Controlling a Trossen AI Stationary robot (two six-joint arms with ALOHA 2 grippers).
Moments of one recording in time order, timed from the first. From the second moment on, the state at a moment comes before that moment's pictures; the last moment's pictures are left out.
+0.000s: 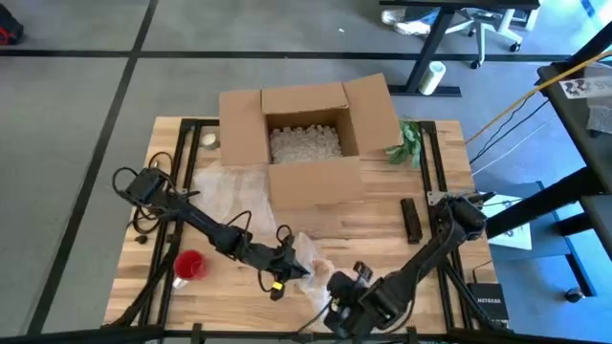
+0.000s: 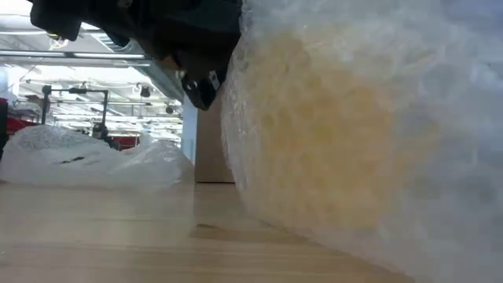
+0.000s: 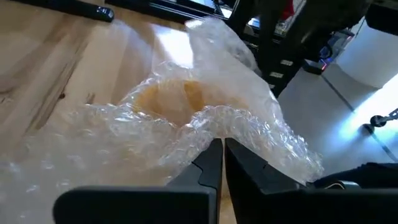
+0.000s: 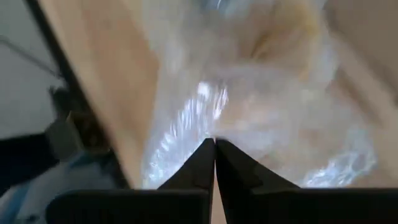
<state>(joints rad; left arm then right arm) -0.48 1.83 0.88 0.59 -0.21 -0.42 0.74 2.04 1.74 -0.98 0.45 1.25</state>
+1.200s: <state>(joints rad) -0.64 1.66 0.88 0.19 -0.41 -0.48 0.47 2.04 1.50 -0.57 -0.02 0.81</state>
